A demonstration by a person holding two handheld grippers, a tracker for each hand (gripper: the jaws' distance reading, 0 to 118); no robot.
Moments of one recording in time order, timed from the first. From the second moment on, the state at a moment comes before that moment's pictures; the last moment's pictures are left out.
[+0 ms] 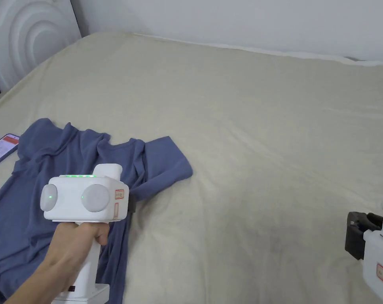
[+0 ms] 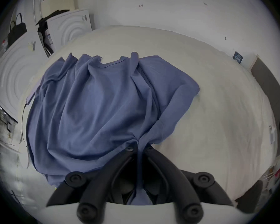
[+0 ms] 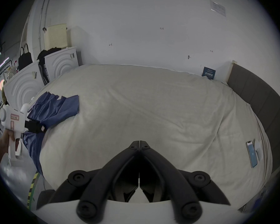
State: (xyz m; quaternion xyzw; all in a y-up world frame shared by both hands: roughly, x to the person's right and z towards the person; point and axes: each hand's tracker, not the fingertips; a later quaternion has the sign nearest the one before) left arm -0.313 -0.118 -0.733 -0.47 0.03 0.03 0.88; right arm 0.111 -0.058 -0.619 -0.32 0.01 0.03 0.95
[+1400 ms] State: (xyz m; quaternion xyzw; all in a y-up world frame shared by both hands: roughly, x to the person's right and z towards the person) left arm 0.296 -0.087 -0.797 -0.46 -0.37 -0.09 0.80; right arm 0.323 -0.082 -0.491 -0.35 -0.16 -0.06 0.92
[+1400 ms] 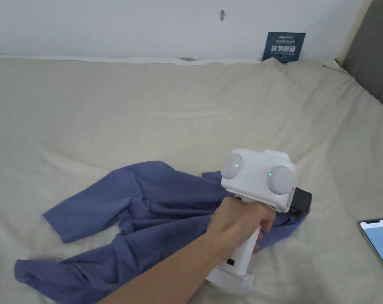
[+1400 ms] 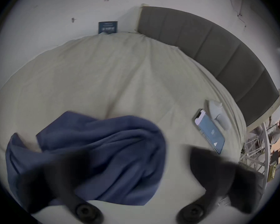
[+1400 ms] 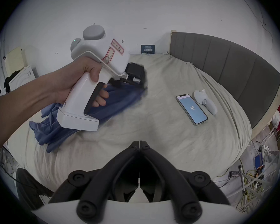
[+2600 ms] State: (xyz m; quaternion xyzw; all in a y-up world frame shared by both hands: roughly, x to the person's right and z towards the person) left arm -0.123 -0.130 -0.748 -0.52 -0.11 0.03 0.84; right arm 0.222 -0.073 -0.517 -0.38 -0.05 -0.03 0.92
